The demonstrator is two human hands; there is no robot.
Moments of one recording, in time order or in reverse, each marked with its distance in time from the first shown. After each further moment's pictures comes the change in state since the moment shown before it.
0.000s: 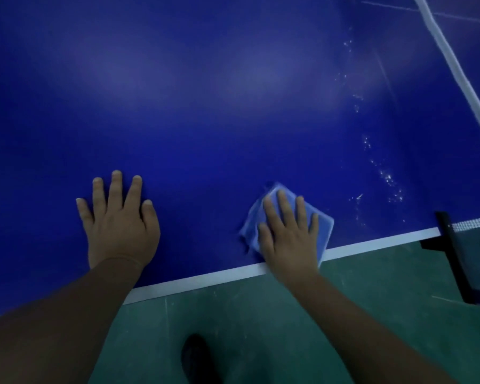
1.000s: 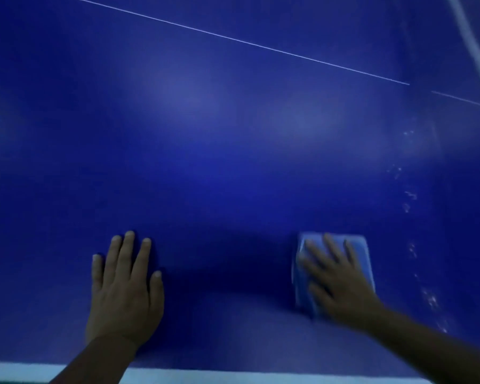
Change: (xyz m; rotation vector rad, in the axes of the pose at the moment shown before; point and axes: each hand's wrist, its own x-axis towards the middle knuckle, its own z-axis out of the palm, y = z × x) left_hand 0.004 -0.004 0.004 0.050 0.051 -0.050; right_hand 0.150 0.090 -0.041 -0.216 0.028 -0.799
